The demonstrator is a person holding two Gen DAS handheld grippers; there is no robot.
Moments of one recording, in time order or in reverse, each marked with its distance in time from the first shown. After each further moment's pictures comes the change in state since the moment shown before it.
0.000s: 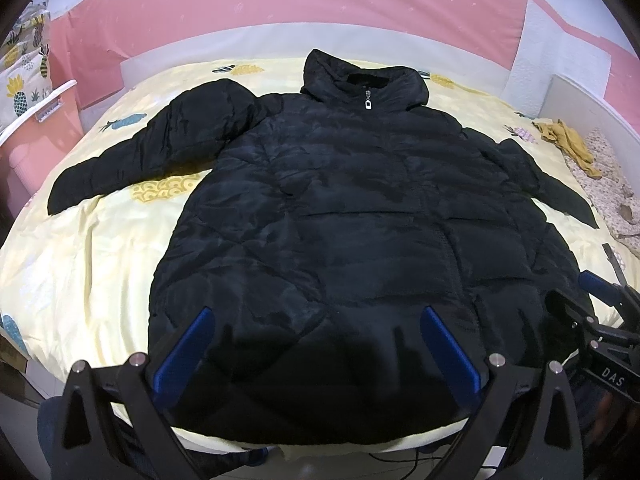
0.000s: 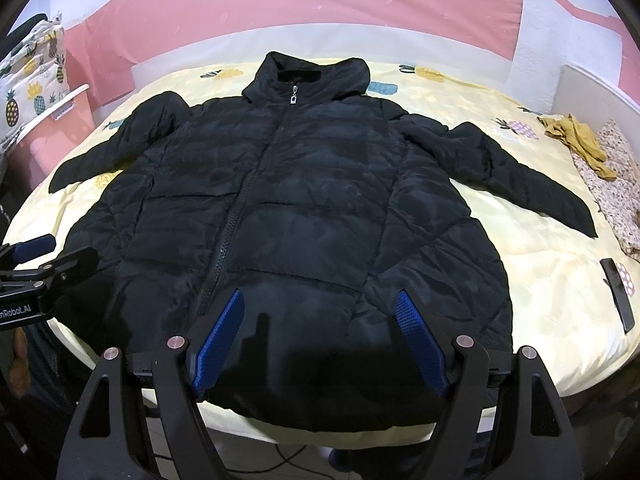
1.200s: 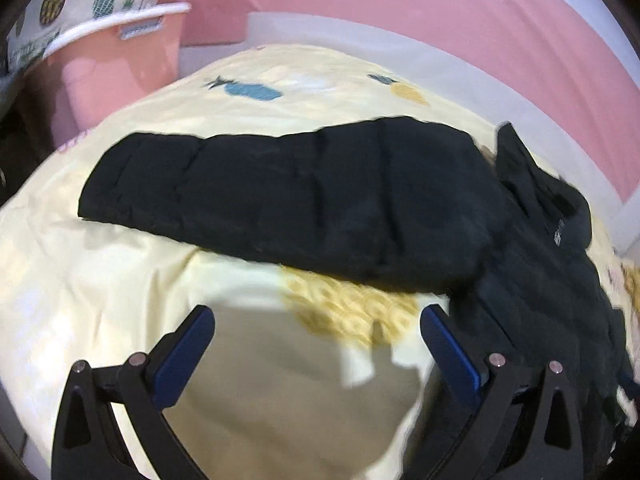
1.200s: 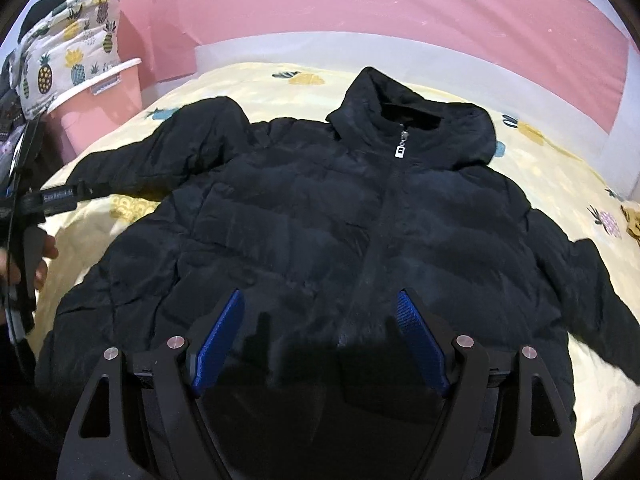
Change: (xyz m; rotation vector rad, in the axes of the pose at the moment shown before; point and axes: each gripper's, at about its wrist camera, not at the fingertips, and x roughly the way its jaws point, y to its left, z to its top) left arm 0.117 0.239 0.100 -0.415 -0.035 0.146; right arm 0.117 0.086 0.125 -0.232 -0.028 0.174
